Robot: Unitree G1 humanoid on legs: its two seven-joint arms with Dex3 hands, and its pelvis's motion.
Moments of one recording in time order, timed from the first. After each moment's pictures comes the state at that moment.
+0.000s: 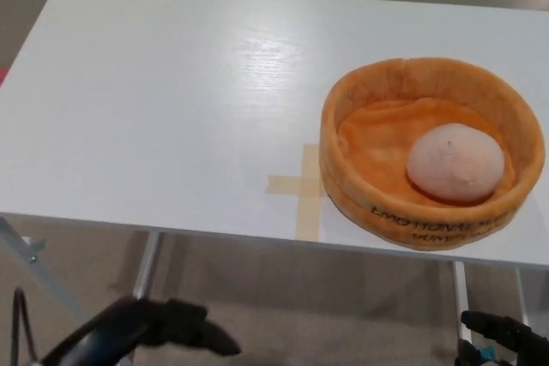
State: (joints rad) left_arm 0.14 0.53 -0.15 0.15 0.06 -0.37 -0.46; right_arm -0.33 -0.16 -0.24 1.30 -0.03 -0.33 -0.16
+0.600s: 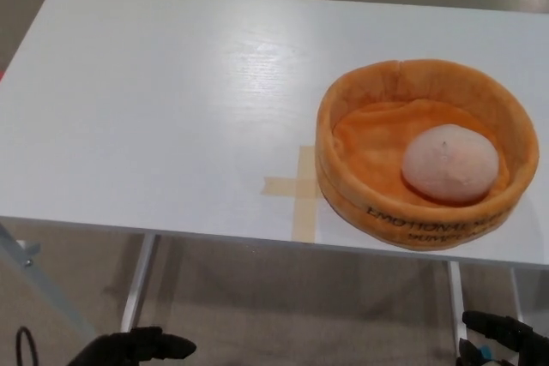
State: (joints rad) left_arm -0.09 0.40 -0.18 0.84 0.12 -0.38 -0.26; right_arm -0.33 -0.16 -0.24 1.30 -0.03 -0.33 -0.16
